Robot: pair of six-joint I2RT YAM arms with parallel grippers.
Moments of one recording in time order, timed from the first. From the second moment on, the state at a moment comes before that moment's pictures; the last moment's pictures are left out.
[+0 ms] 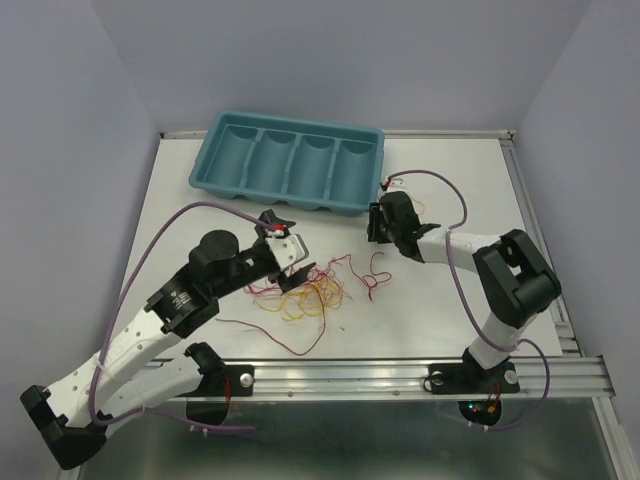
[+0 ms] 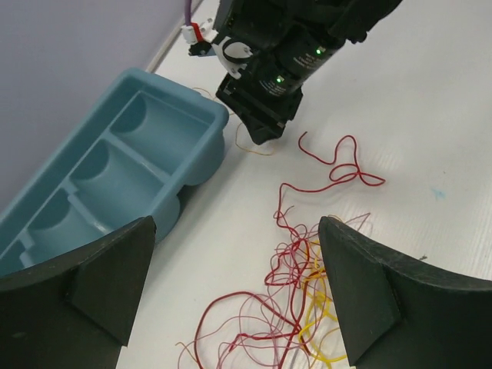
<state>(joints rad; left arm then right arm) -0.80 0.75 0.81 -0.27 0.20 0.42 0.52 1.70 0.90 0.13 0.19 0.36</state>
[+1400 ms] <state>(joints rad) -0.80 1.65 0.97 0.41 0.21 0.39 0.55 0.91 0.79 0.00 0.12 0.49</state>
